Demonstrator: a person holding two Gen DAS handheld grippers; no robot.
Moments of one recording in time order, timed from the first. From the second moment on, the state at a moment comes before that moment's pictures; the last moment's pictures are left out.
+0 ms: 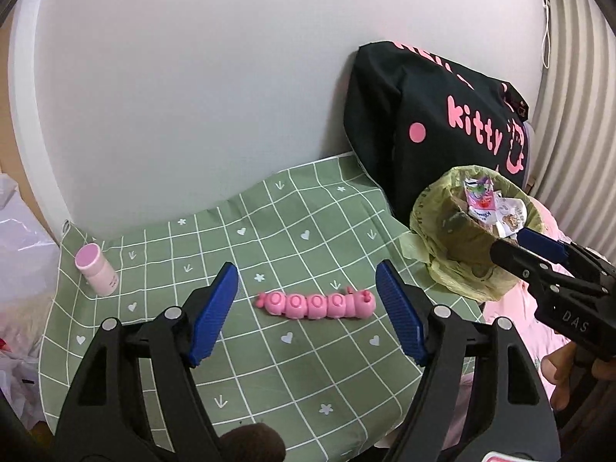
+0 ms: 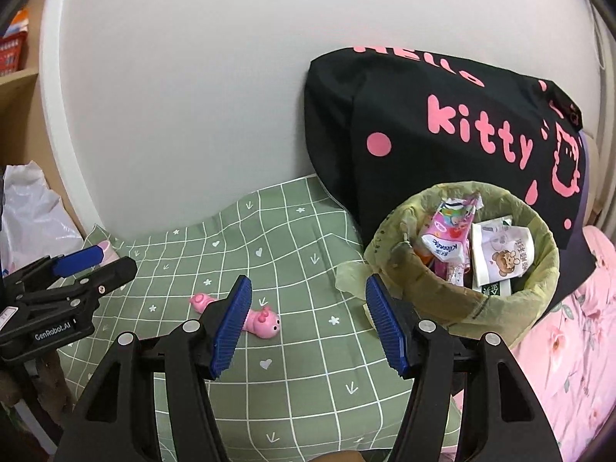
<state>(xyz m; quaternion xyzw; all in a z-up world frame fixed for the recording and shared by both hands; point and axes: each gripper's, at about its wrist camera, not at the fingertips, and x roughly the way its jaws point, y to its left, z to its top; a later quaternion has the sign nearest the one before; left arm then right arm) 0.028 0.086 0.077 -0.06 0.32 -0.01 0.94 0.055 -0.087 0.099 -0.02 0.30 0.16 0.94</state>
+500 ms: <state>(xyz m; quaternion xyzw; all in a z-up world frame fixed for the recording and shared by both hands) 0.025 0.085 0.080 -0.06 0.32 0.00 0.95 0.053 -0.089 0.102 -0.02 0.30 0.15 0.94</state>
